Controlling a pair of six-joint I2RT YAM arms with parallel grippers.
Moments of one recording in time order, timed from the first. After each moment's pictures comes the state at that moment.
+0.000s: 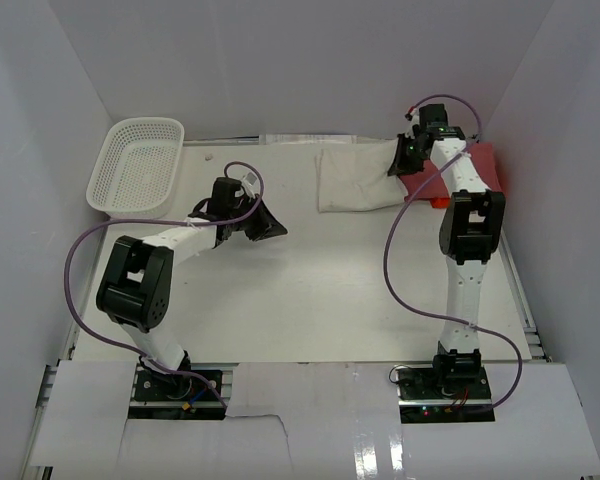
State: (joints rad) left arm -0.34 1.72 1.02 0.00 0.51 -0.77; right arm 0.08 2.36 2.18 -0.77 -0.32 0.14
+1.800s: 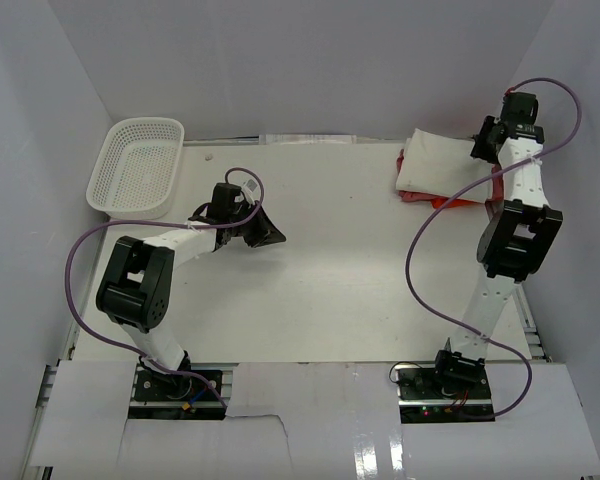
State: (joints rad) left arm -0.34 1.71 0.98 -0.01 0.52 -0.75; right arm -0.24 2.16 2.10 -0.71 0.02 0.10
